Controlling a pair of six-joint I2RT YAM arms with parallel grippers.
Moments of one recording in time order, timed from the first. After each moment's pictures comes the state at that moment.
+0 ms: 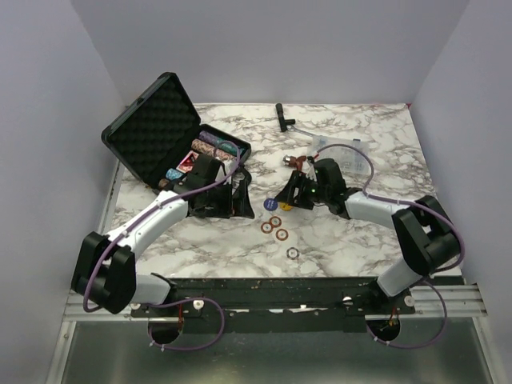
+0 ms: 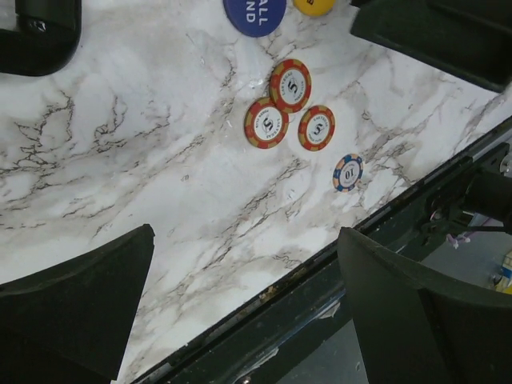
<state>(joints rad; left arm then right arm) -0.46 1.36 0.90 -0.51 0.42 -0.46 0.50 1.55 0.72 0.16 -0.34 0.72</state>
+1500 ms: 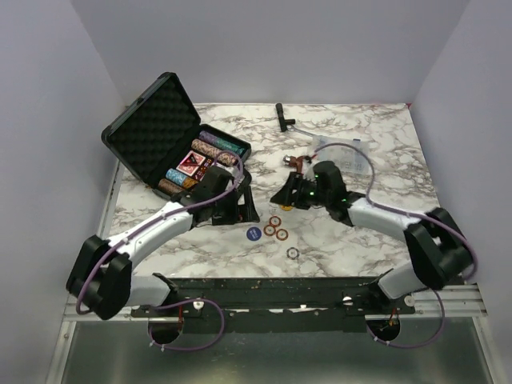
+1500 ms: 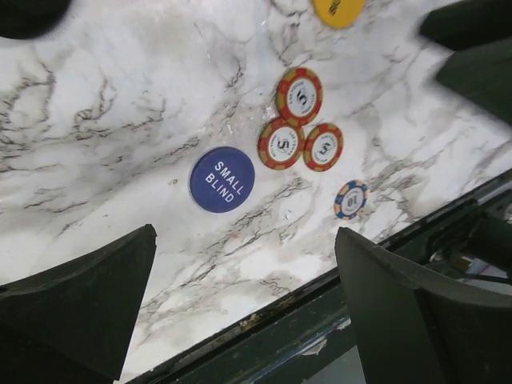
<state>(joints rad) -0.57 1.25 0.79 -0.39 0.26 -0.65 0.60 1.56 0.75 0.24 -0.36 0.73</state>
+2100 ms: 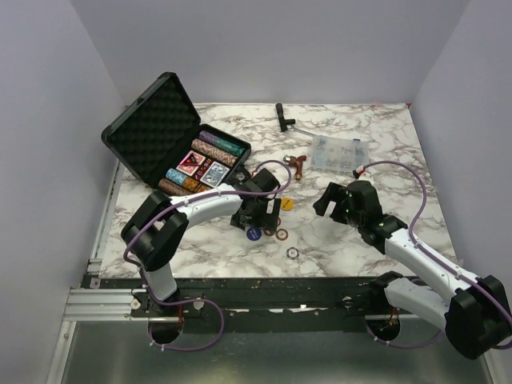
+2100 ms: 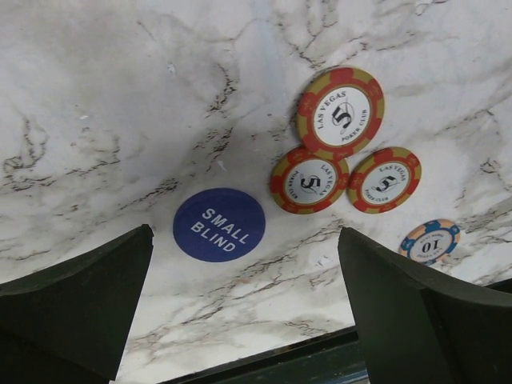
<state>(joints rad) -0.81 1.73 1.12 -0.61 0.02 -0.62 0.44 0.99 0.51 -0.17 0.12 0.63</state>
